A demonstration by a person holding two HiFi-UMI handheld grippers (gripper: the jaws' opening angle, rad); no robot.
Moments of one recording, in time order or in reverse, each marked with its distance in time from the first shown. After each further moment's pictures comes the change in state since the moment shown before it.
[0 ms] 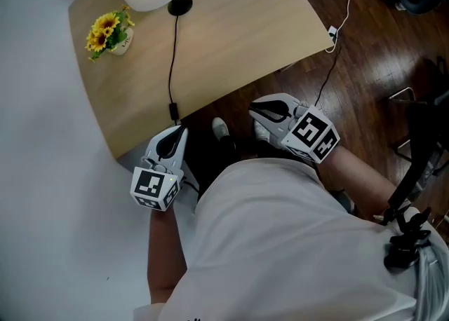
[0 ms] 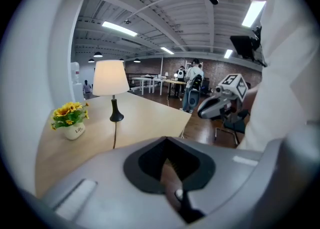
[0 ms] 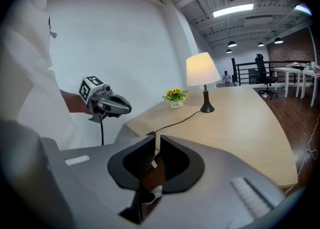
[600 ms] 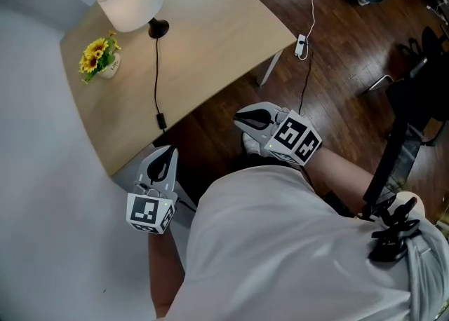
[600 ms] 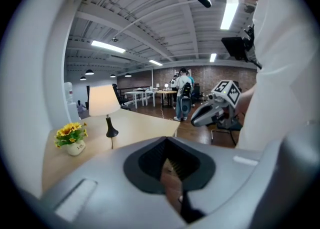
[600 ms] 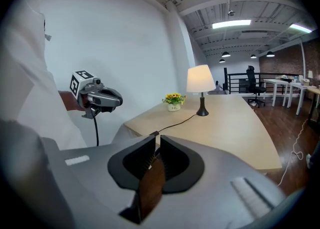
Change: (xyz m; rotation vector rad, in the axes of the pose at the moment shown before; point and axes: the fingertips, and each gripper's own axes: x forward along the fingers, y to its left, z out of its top) left arm -0.069 -0.060 0.017 0.136 -0.134 -0.026; right arm -0.037 0.058 -0.006 -0.037 -0.040 -0.110
